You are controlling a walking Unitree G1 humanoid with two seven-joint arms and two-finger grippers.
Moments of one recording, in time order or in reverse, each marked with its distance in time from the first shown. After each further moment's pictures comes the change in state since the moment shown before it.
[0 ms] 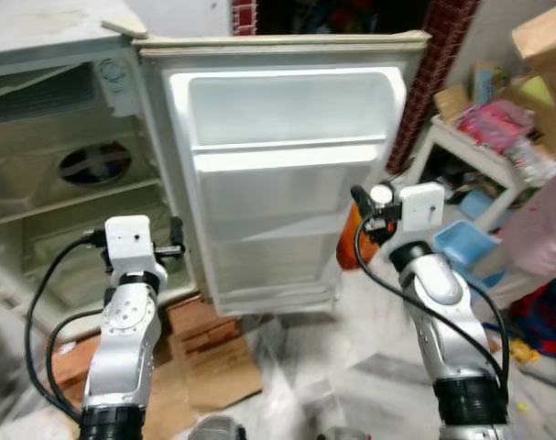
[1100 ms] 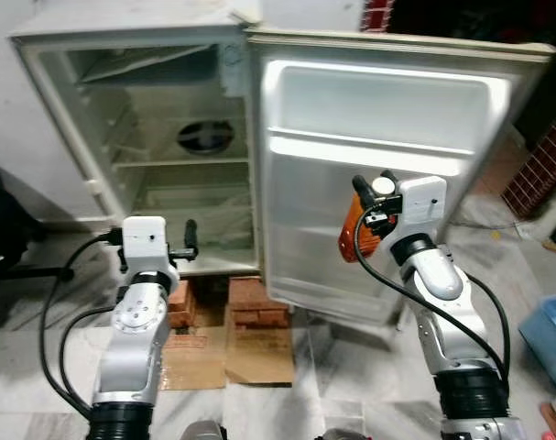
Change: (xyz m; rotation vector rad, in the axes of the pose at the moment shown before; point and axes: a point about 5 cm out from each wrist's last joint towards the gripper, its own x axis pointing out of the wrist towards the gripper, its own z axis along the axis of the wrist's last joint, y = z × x) left arm 0.006 -0.018 0.005 0.005 0.002 -0.050; right arm 0.001 -0.006 0.002 -0.034 -0.026 -0.028
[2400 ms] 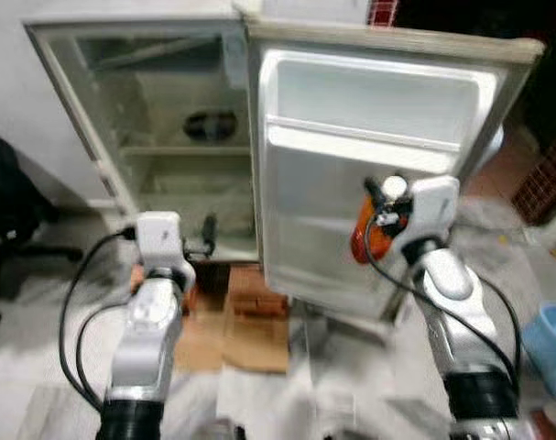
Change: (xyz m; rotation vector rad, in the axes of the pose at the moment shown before) left arm 0.001 -0.004 0.002 -0.030 -0.036 -0.073; right arm -0.001 -0.005 0.002 0.003 -0.011 -0.023
